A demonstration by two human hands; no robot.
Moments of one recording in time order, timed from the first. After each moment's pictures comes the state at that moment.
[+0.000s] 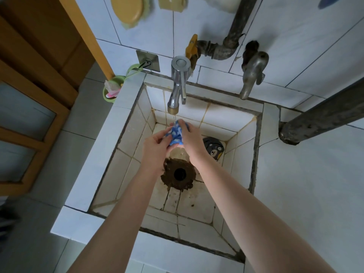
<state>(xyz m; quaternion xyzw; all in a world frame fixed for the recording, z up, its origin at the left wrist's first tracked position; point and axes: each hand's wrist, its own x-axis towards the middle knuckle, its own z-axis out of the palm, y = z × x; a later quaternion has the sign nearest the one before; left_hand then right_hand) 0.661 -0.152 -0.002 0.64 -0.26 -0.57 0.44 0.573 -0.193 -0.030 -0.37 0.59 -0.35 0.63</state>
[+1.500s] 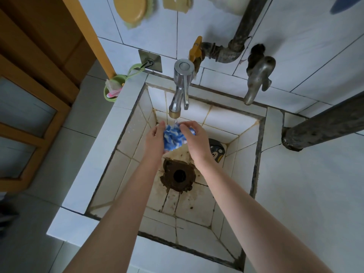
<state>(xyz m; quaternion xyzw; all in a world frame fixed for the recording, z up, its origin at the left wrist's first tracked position) 0.664 -0.185 -0.029 0.69 -0.18 -0.56 0.43 0.563 -0.194 -0.031 -0.42 0.60 -0.39 0.56</state>
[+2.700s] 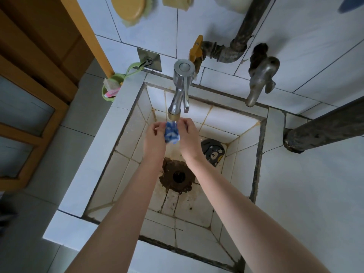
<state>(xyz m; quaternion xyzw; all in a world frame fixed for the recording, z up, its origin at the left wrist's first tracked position) 0.660 -0.189 -0.026 0.70 -0.23 -0.50 0.45 0.582 -0.201 -0.031 -0.39 0.59 -0.39 0.59</state>
